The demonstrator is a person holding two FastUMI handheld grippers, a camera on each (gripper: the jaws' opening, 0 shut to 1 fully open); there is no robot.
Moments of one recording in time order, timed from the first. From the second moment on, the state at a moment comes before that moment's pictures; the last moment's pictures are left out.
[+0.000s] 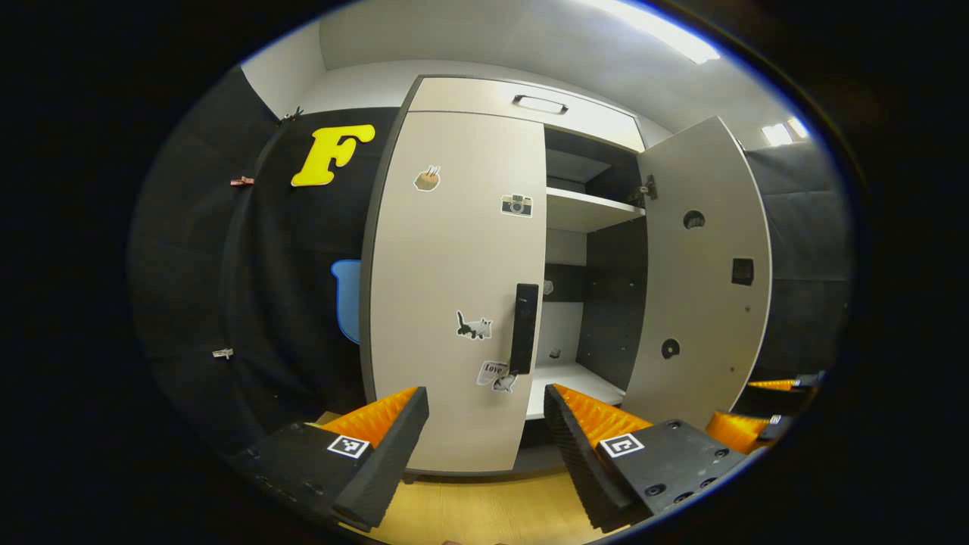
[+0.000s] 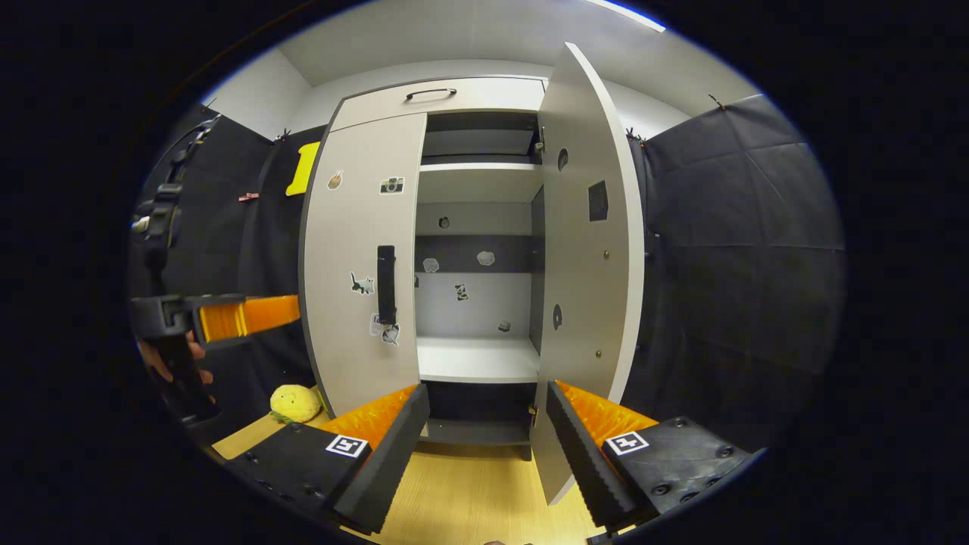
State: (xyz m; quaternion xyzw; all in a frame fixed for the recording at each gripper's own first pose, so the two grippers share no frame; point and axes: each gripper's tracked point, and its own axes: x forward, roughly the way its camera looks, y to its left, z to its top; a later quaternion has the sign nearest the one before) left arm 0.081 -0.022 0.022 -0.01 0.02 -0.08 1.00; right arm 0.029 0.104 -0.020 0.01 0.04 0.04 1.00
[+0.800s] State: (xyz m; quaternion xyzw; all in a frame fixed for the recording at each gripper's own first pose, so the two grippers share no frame) left arm 0.242 -0.089 0.033 0.02 0.03 -0.05 1.00; right arm 0.047 0.126 -0.067 0.00 0.06 0.18 0.98
